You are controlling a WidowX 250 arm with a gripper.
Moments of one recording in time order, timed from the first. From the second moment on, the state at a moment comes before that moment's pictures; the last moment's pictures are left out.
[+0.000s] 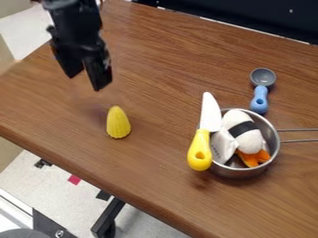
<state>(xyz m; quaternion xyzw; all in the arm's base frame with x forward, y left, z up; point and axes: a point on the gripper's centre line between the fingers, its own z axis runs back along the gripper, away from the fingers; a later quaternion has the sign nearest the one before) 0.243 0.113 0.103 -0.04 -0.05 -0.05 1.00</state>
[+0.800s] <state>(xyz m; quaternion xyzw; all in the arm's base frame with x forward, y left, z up) 0.227 0.060 0.079 -0.04 -0.02 -0.02 1.00</state>
